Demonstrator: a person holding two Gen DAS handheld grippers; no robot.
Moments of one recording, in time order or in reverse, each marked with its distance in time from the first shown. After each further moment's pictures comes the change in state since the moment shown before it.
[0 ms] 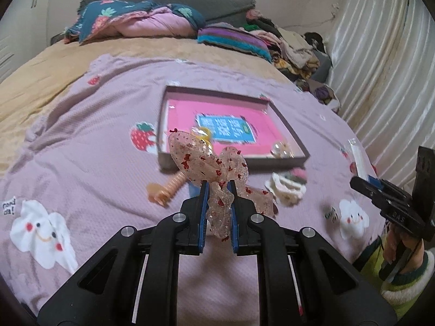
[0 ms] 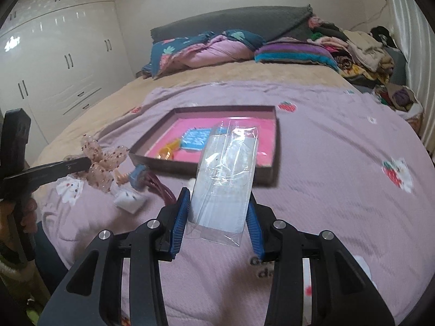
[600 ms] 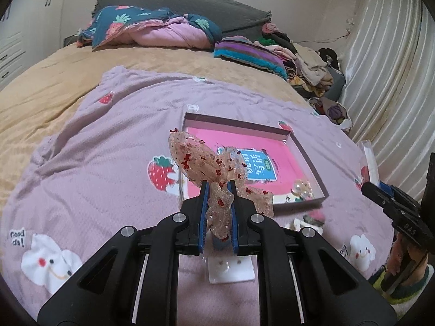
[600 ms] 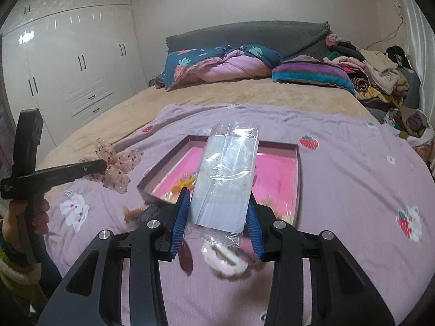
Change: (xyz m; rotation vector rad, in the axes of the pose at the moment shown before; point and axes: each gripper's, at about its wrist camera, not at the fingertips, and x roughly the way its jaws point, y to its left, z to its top) left arm 0.018 0.024 0.053 -0.044 -0.053 0.045; right arm 0.028 0.018 0.067 -0.069 -0.064 0.041
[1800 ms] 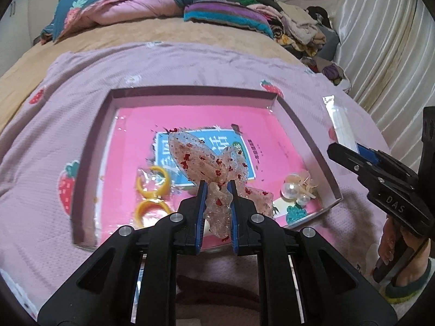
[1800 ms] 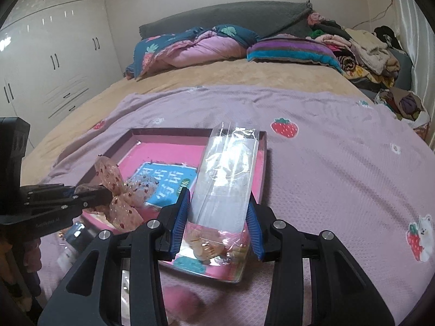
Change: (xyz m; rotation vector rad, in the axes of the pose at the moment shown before) left arm 0.140 -0.077 0.005 0.117 0.187 -0.024; right arm 0.107 -0.087 -0.001 0.071 0.090 -0.077
